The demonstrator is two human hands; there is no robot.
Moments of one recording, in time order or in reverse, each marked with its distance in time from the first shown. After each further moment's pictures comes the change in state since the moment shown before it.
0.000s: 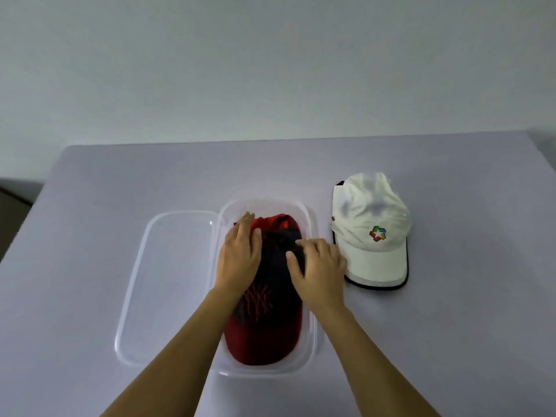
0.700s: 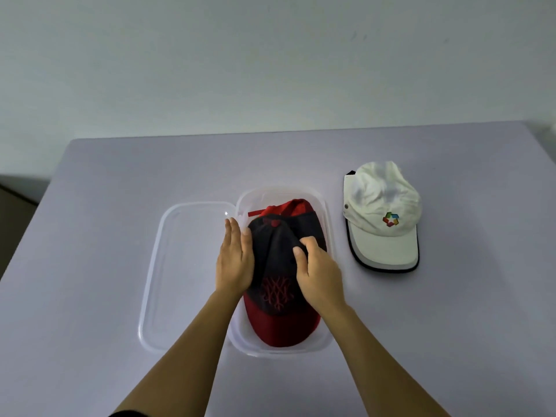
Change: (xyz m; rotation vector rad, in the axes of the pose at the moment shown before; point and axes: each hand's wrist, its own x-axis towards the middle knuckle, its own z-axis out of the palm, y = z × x) left_hand -0.021 -0.050 -0.019 -0.131 -0.088 -0.204; right_hand -0.027 -0.038 0.013 0.157 -0.042 -0.016
